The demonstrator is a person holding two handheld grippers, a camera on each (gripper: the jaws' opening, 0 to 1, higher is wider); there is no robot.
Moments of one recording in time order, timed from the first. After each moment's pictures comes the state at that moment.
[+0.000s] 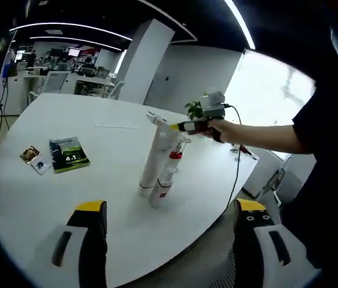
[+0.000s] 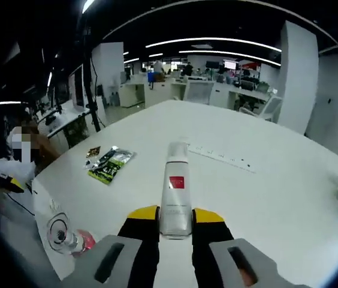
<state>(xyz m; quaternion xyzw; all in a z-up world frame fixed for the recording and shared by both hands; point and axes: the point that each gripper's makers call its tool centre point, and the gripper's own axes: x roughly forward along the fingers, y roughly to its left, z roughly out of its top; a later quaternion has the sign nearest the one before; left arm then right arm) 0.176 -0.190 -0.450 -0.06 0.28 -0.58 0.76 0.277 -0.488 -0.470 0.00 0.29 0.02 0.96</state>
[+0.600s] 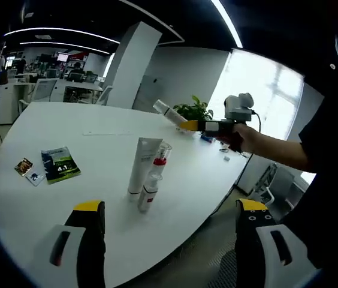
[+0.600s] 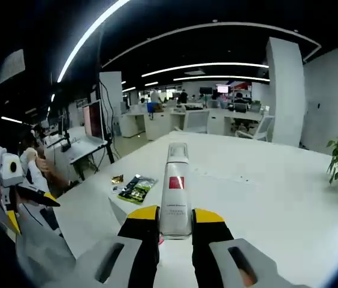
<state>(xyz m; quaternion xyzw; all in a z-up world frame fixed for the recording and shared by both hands) 0.159 -0.191 -0.424 -0.05 0.26 -0.61 0.75 0.201 -0.419 -0.393 0.03 0.20 0.02 0.98</state>
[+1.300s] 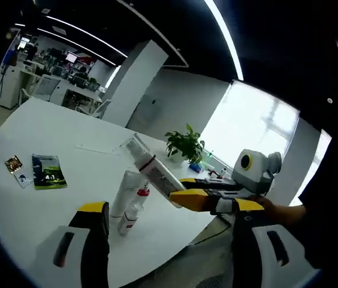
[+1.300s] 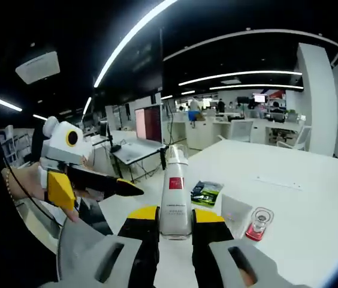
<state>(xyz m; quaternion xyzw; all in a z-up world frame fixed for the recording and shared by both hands) 0.165 -0.202 -0.370 -0.17 0.23 -0.61 0.74 0.170 -0.246 -0.388 0.04 0.16 0.17 0.97</state>
